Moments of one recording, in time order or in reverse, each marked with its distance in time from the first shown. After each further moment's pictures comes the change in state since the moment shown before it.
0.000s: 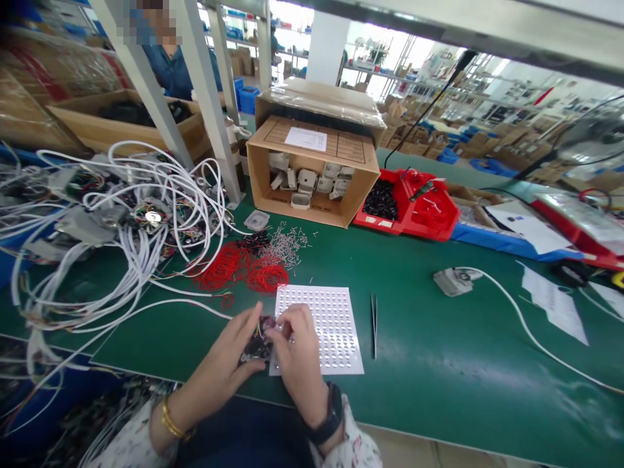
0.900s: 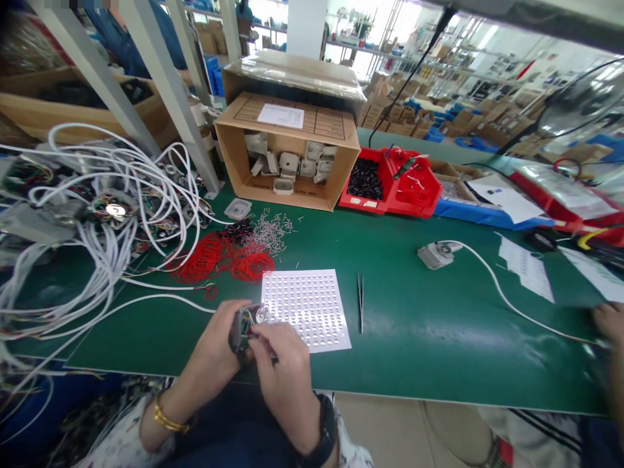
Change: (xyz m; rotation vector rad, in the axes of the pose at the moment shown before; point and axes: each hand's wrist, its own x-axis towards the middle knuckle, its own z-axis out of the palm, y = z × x) left_hand 0.015 0.015 0.015 -0.040 0.158 -0.127; right_hand -0.038 -0.014 -0.007 -0.118 -0.019 -0.010
